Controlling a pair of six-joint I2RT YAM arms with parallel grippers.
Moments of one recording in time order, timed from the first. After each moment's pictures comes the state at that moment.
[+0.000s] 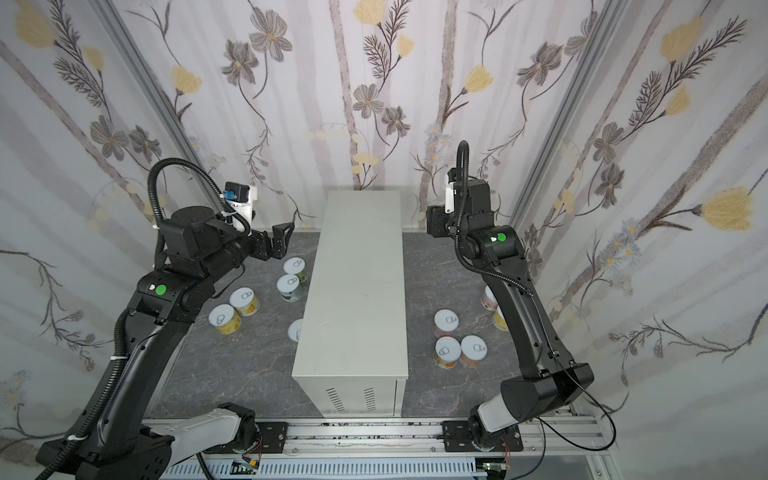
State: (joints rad) left arm -0.36 1.18 1.58 -0.62 0.05 0.03; right arm 0.36 1.53 1.90 -0.82 0.12 0.12
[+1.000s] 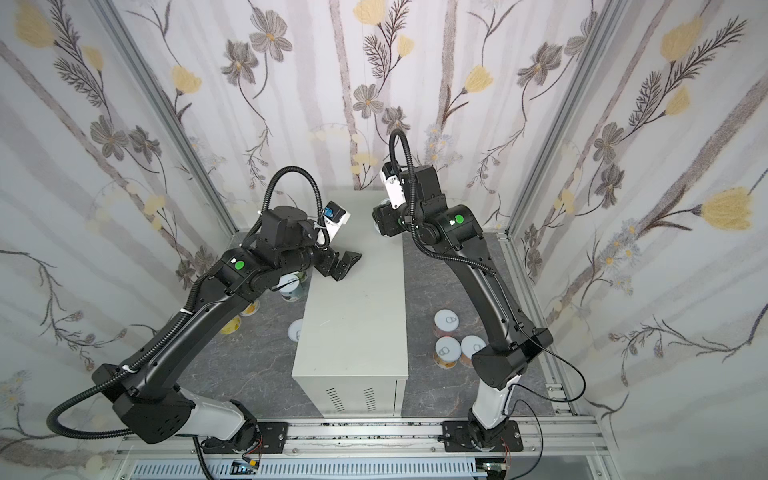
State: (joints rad) left arm -0.67 1.44 1.69 -0.72 0.04 0.16; right arm 0.56 1.79 2.26 -0.97 0.02 0.00
